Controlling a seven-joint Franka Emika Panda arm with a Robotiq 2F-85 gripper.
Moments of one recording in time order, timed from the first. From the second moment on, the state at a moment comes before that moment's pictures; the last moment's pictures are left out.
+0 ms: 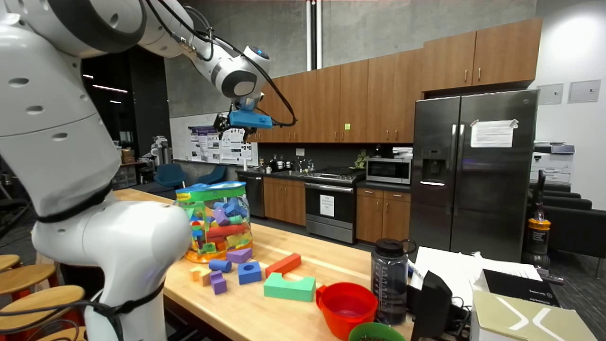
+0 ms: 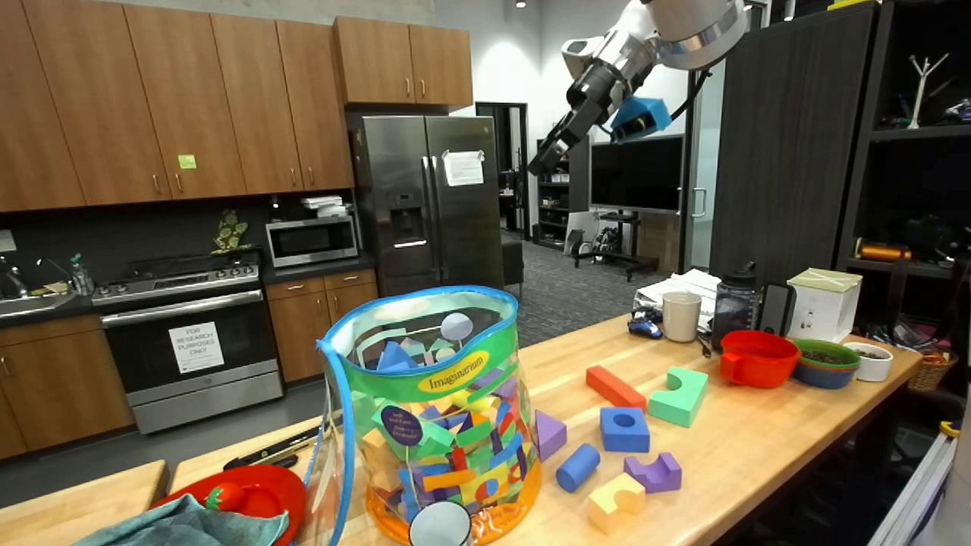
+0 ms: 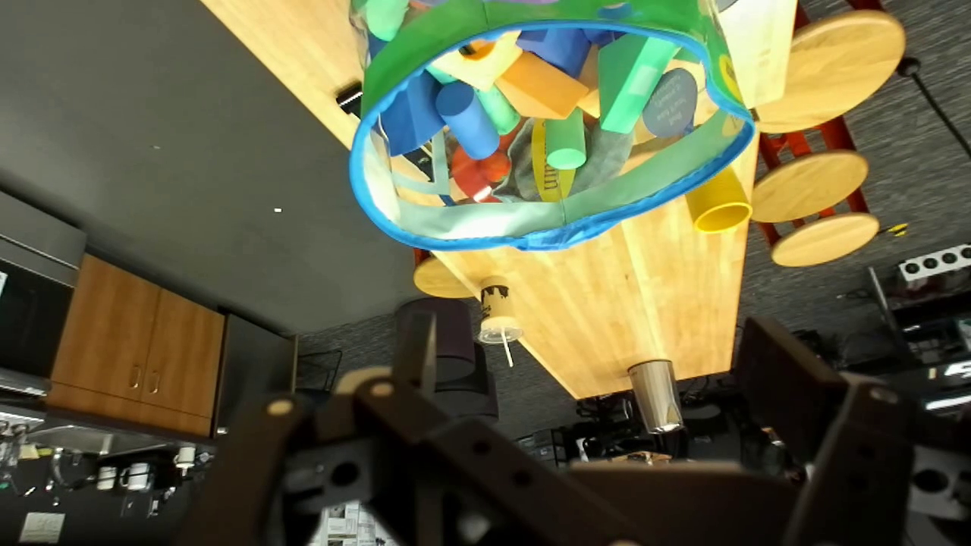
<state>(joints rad) 0.36 -0.39 -0.14 -2.15 0.68 2.13 -1.11</state>
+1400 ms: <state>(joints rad) 0.23 -0.23 -0.13 -1.86 0.70 1.86 -1.43</state>
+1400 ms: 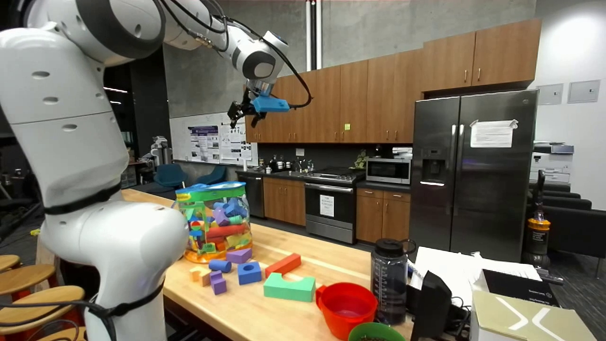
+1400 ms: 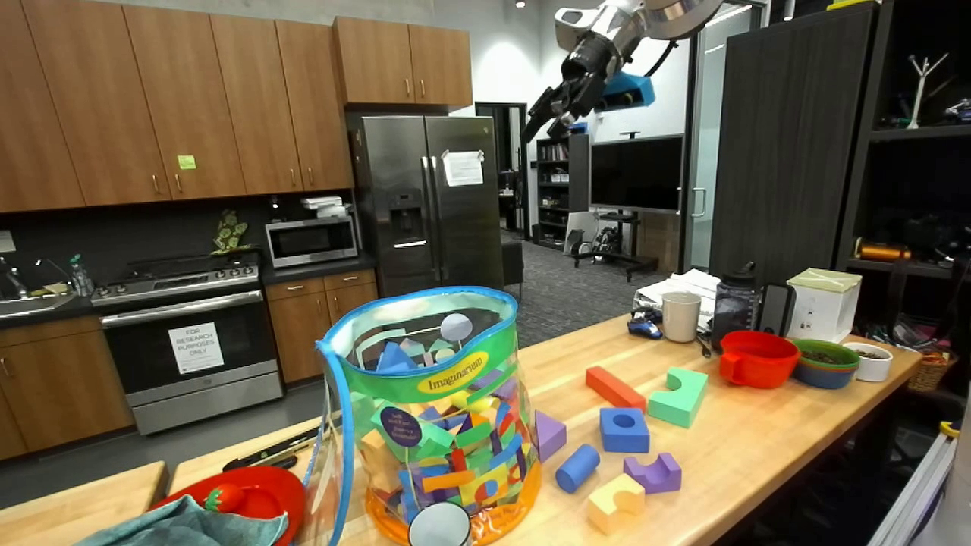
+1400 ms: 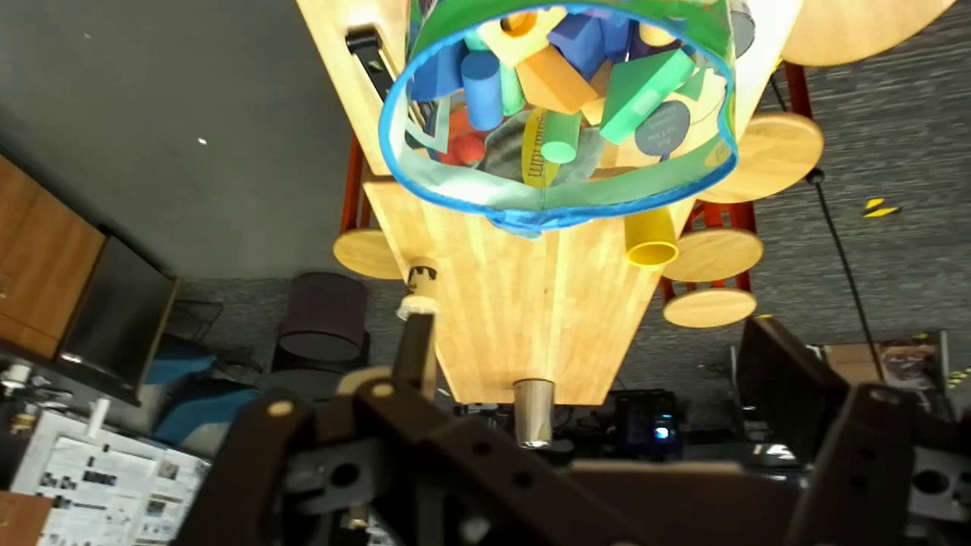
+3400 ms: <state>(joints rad) 0.20 0.17 0.20 -1.62 0.67 1.76 -1.97</state>
